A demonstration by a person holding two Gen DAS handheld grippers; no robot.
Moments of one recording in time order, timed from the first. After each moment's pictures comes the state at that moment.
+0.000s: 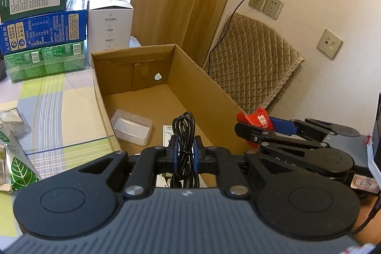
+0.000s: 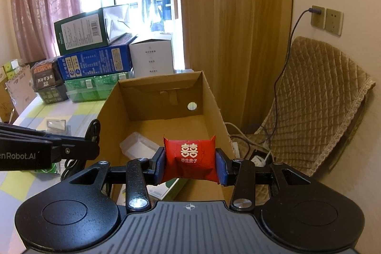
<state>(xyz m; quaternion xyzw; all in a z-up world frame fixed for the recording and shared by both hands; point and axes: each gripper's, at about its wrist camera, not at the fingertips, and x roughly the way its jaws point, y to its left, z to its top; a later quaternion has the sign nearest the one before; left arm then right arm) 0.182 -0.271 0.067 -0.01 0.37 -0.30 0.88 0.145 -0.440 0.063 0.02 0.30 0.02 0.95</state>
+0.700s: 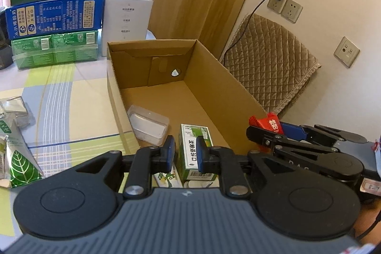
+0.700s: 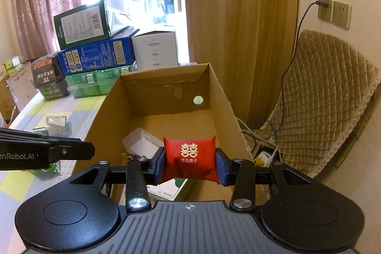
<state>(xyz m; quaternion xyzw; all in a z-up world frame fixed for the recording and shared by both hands) 0.207 -0.255 0.046 -0.03 0.38 -0.27 0.88 0.160 -0.432 0.051 0.03 0.32 0.03 0.95</state>
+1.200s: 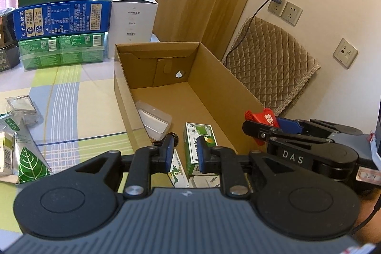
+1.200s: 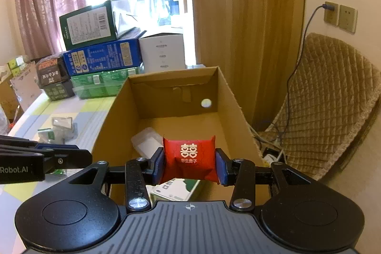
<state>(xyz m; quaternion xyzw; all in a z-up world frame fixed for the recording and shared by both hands) 0.197 -0.239 0.052 -0.03 0.38 -0.27 0.89 0.165 -0.420 0.056 0.03 0.31 0.04 0.95</state>
